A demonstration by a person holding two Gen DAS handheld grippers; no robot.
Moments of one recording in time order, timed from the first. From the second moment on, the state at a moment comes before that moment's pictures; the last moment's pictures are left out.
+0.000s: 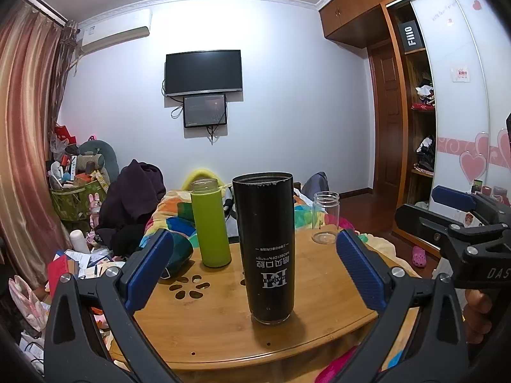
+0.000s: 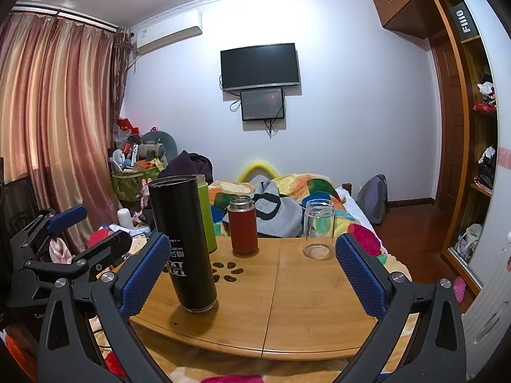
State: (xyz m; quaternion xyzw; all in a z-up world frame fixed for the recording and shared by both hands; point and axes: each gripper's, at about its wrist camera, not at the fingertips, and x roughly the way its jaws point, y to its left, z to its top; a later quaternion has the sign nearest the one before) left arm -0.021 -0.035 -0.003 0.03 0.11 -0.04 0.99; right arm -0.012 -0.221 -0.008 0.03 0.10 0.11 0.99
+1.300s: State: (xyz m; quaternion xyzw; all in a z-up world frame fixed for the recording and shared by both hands) left arm -0.022 -0.031 -0.001 0.02 0.11 -0.03 0.99; right arm -0.013 -0.214 -0.007 0.02 0.10 0.11 0.99
